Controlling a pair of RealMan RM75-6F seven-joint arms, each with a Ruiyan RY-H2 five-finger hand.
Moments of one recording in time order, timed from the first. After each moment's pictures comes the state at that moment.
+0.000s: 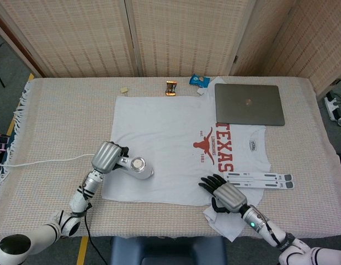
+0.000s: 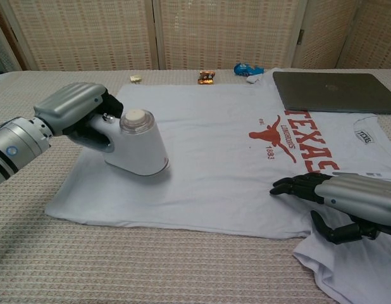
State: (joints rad) left arm -0.73 -1.86 -0.11 -0.74 1.49 1.23 -0.19; right arm 0.53 -1.48 -0.11 -1.38 -1.59 0.95 0.00
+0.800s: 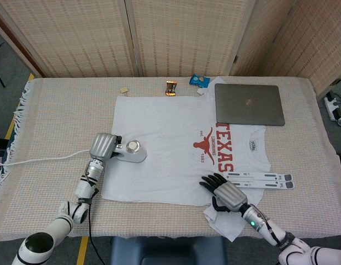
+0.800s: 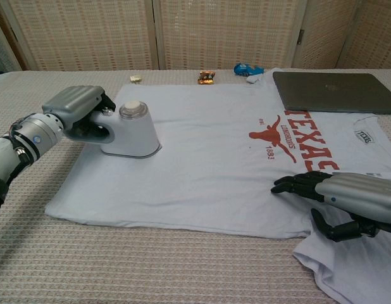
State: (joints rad) left arm -0.80 -2.03 -0.16 -0.39 1.40 1.05 -0.24; right arm 0.53 -1.48 -0.11 -1.38 -1.58 0.94 -0.01
